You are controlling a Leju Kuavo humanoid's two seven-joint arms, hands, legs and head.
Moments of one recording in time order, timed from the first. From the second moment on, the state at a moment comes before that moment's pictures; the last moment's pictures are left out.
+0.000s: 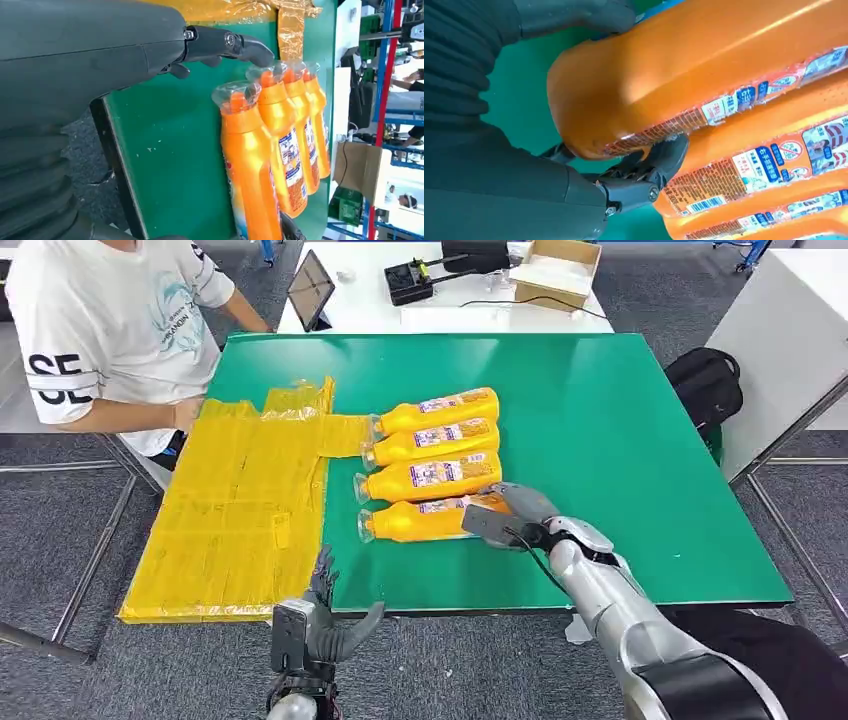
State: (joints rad) left arm -0.03 -0.31 -0.35 -1.00 -0.06 0.28 -0.70; right arm -0.69 -0.03 0.29 -0.49 0.81 0.08 -0.20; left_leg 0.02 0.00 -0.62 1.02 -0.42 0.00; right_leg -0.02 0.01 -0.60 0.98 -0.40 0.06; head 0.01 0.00
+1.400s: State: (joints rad) left arm -0.03 -0.31 -0.35 -1.00 -0.06 0.29 -0.70; right arm -0.62 -0.03 0.33 -0.50 0.72 -0.03 -0.21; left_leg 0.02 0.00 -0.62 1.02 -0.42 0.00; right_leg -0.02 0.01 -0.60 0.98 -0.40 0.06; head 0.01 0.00
